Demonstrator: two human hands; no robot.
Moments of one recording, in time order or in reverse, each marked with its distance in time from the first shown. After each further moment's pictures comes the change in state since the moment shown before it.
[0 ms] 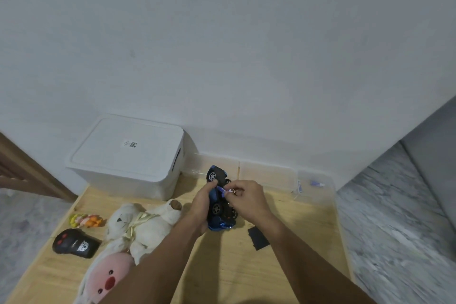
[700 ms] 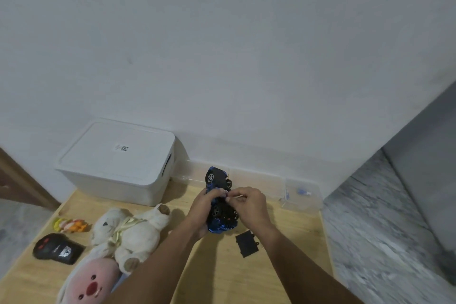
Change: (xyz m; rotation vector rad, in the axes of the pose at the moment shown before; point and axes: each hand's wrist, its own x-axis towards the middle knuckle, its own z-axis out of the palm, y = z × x) left_hand 0.003 -0.011 0.020 0.052 -0.055 0.157; right_hand -0.011 0.009 -0.025 -0.050 0.127 0.005
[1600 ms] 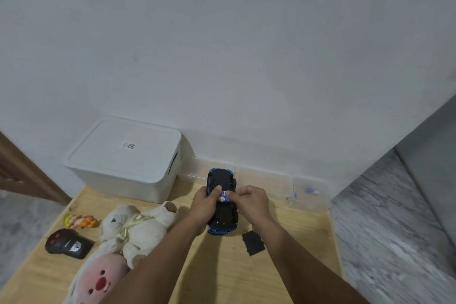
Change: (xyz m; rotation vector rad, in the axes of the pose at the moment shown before) left_hand 0.008 0.002 -0.012 0.252 0.172 0.067; right_hand 0.013 0.005 0.021 0.176 0.031 0.287
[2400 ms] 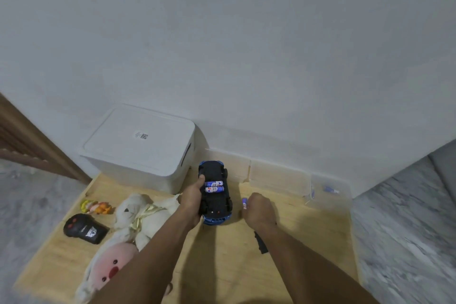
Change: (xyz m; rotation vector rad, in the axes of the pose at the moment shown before) left_hand 0.014 0.003 -0.044 -0.338 0.151 -0.242; right_hand 0.016 0.029 0.022 -0.816 -0.100 -0.030
